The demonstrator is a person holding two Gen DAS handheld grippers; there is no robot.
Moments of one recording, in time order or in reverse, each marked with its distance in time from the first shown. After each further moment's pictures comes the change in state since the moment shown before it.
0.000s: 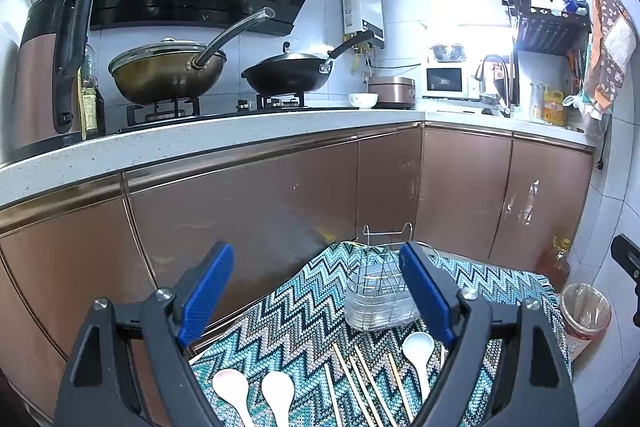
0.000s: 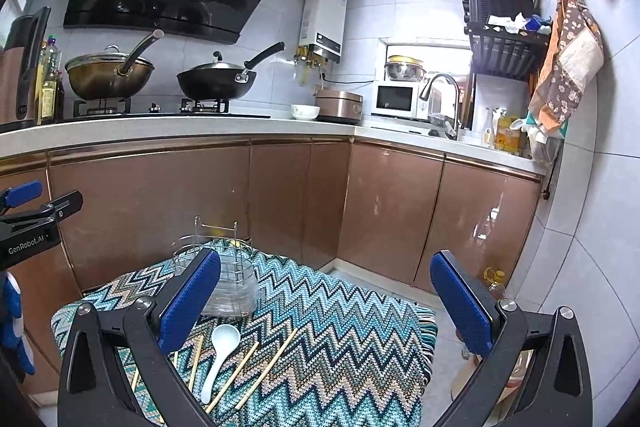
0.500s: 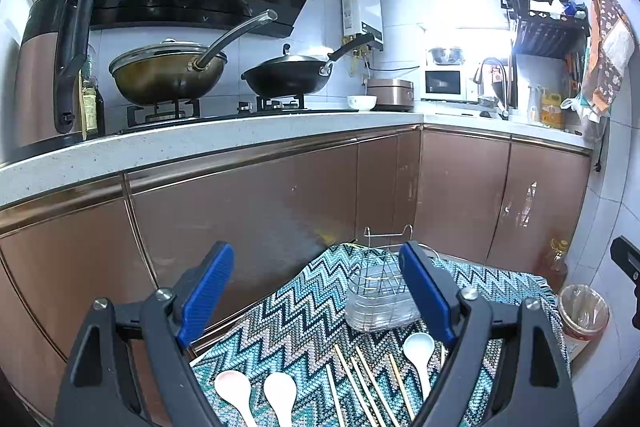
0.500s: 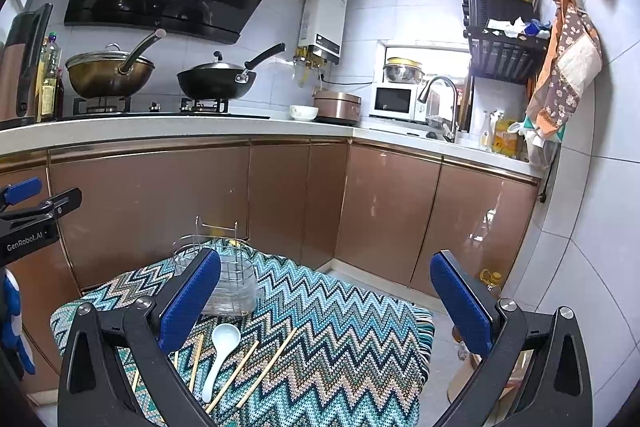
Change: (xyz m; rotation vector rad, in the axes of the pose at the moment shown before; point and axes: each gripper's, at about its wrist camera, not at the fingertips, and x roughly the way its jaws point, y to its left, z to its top) left arm -0.003 0.005 0.001 0.000 -0.003 -0.007; right arm -0.006 0.003 0.001 -0.015 -0.002 -0.013
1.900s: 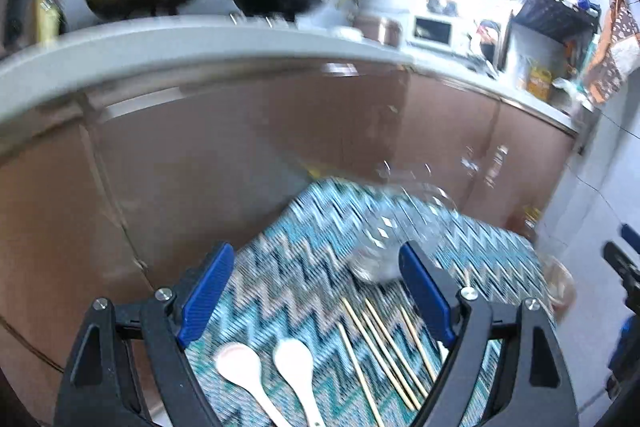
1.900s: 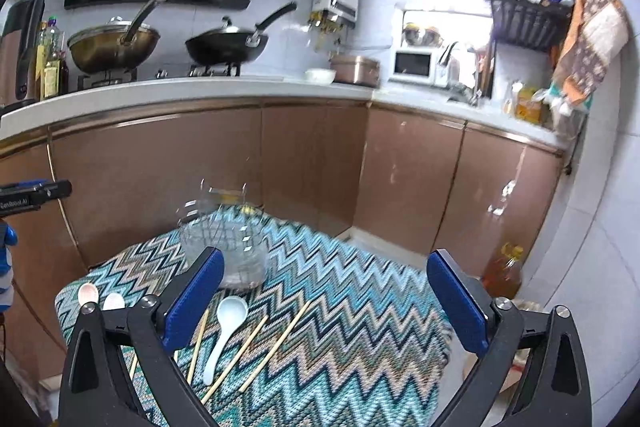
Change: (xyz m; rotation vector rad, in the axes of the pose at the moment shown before) left arm 0.075 0.071 -0.027 -0.072 0.296 -0.205; right arm 0.047 -0.004 -0.023 0.010 0.141 0.091
